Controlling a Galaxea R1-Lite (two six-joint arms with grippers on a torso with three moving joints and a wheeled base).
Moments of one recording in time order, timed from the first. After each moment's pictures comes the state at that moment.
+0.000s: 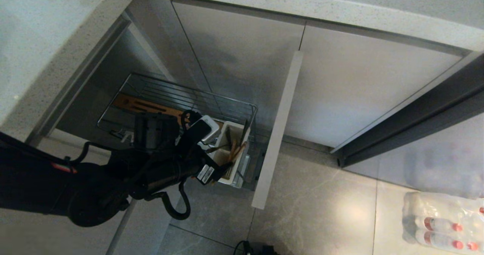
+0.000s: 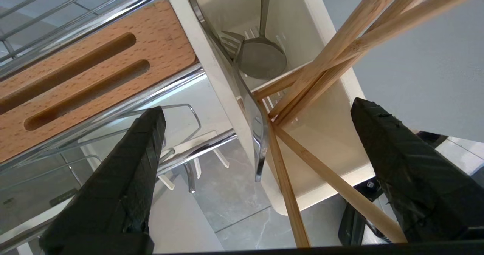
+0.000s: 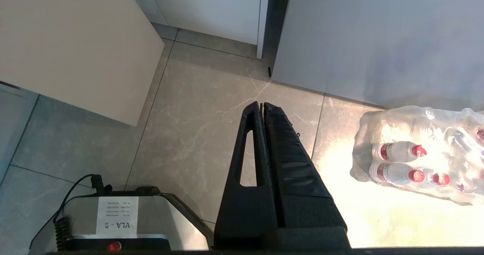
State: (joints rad) left arm -0.53 1.73 -0.78 -0.57 0.09 0.48; right arm 0.00 0.00 0.00 0.00 -0.01 0.02
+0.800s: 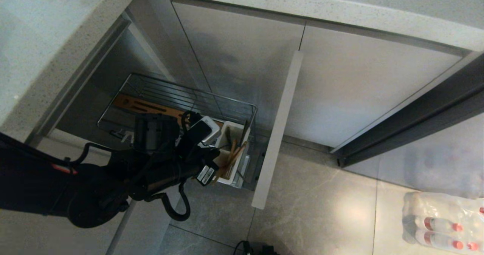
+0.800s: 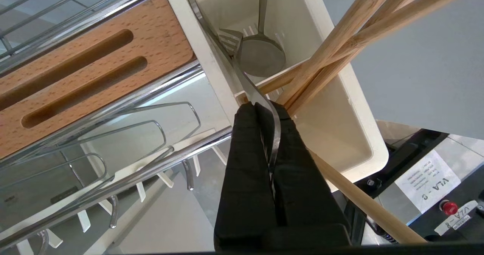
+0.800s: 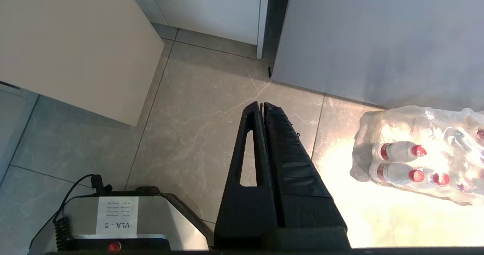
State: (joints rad) left arm -0.53 1.73 -0.77 -0.57 0.09 0.48; right arm 0.00 0.00 0.00 0.00 -0.01 0.02
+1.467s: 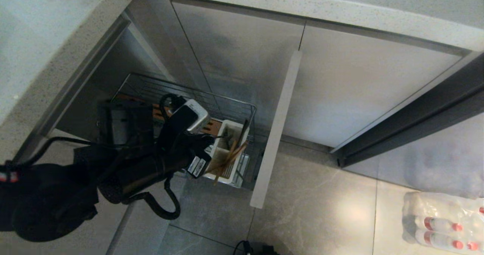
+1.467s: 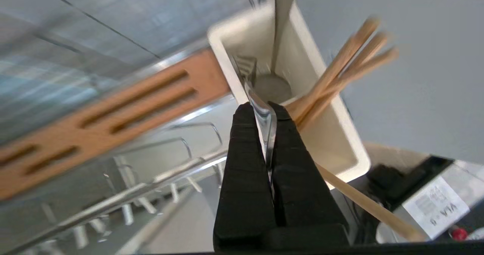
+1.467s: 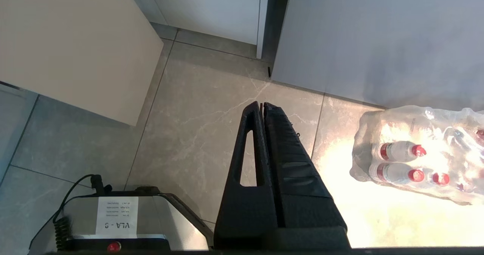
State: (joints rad) left arm -0.58 1.57 -0.76 -0.56 0.17 0.50; right arm 0.00 0.00 0.00 0.00 -0.01 0.02
